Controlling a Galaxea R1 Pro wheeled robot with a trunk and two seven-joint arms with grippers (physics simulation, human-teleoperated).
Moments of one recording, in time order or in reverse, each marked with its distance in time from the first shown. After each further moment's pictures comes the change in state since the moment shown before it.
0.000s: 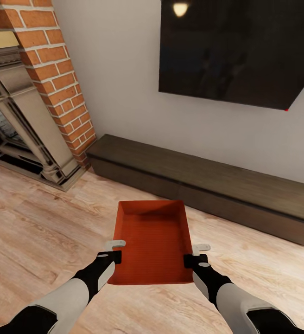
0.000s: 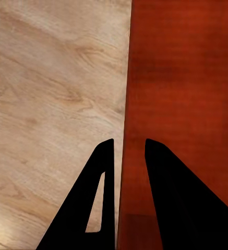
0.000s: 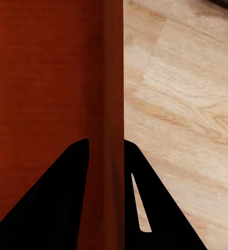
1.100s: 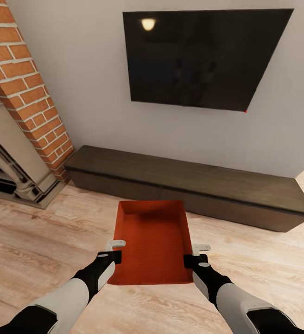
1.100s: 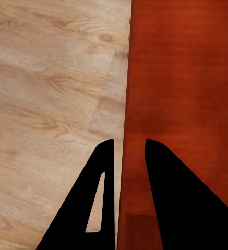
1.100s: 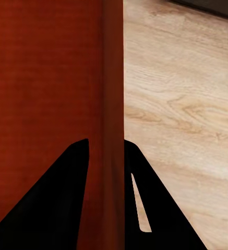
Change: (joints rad) left arm 0.000 0.000 -0.001 -0.002 0.000 0.004 0.001; right arm 0.000 0.000 0.002 0.000 -0.002 0.002 -0.001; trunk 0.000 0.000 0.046
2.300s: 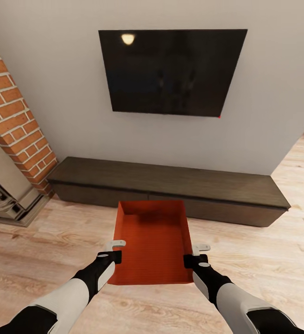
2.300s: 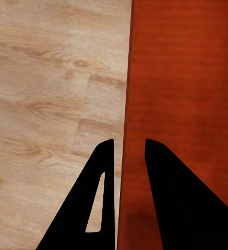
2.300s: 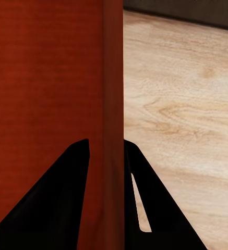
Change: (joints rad) left arm 0.000 0.000 0.001 0.002 0.000 -0.004 -0.002; right arm 0.000 -0.001 0.002 0.000 -0.002 -0.002 0.001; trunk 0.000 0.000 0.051
